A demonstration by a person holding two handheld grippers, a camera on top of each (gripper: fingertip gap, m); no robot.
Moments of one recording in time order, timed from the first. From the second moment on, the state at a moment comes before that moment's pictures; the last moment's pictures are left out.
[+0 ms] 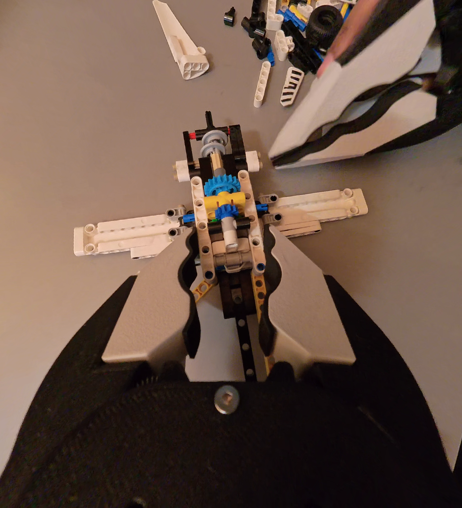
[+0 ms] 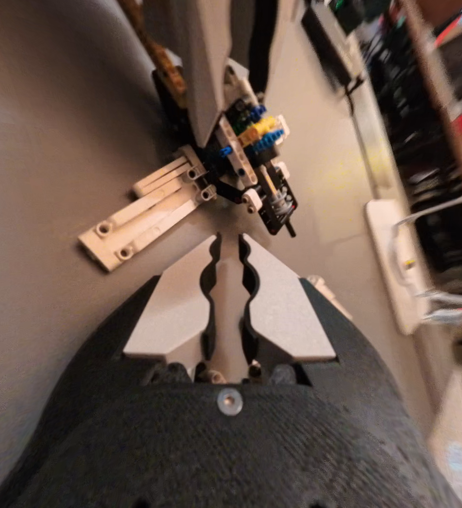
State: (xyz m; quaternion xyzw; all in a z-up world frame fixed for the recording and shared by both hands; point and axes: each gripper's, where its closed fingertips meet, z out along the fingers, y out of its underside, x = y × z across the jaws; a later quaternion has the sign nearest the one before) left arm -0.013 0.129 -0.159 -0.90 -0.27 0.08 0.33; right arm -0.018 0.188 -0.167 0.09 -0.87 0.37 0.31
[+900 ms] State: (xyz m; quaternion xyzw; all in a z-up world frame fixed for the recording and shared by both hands) left arm -0.013 0.129 -0.159 -0.90 -0.27 0.08 0.33; right arm -0.021 0.171 -0.179 0.32 -0.82 0.29 0.38
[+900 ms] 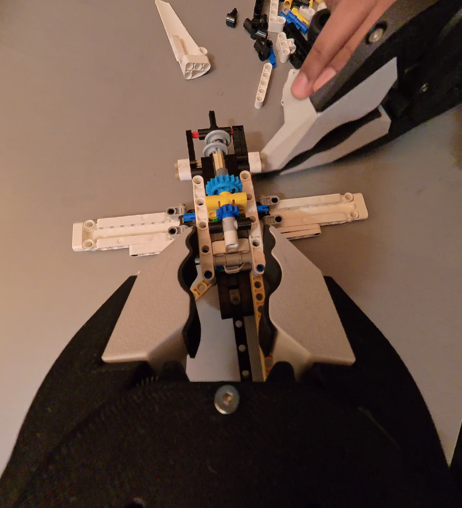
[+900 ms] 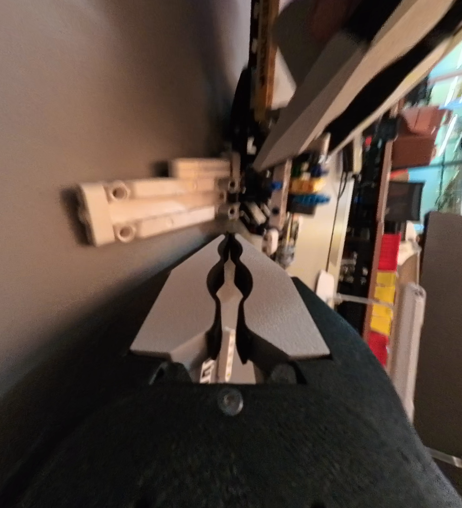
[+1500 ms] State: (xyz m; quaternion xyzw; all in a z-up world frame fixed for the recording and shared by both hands) left arm -0.014 0.132 -0.159 -0.89 -0.30 0.10 0.32; right arm -0.004 0.169 -0.165 -0.11 -0.88 0.44 0.10
